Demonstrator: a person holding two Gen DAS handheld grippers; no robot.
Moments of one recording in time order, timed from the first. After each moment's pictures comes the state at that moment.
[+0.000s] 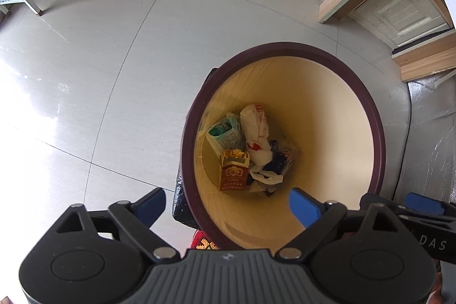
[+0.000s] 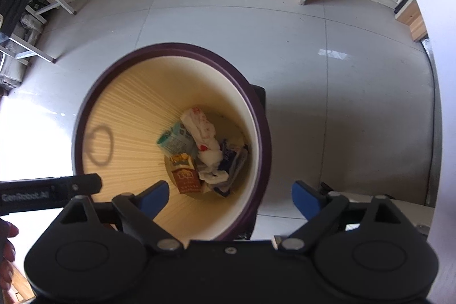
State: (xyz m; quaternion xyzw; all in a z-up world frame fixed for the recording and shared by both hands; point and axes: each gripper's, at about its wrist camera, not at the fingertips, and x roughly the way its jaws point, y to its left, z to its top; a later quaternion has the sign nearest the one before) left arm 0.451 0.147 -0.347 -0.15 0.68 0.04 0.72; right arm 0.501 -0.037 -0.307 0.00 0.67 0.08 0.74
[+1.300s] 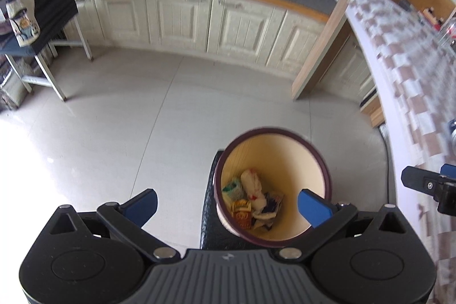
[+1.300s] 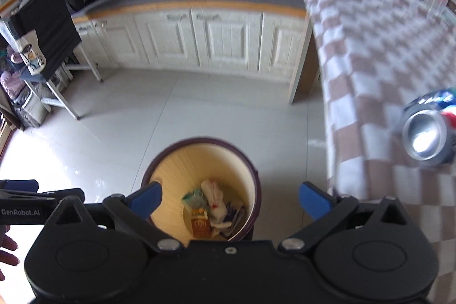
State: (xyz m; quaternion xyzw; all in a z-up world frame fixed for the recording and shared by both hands) left arm 0.343 0.167 -0.157 -0.10 0.51 0.03 0.85; right arm 0.401 -0.030 -0.100 -0.03 0.48 0.08 0.87
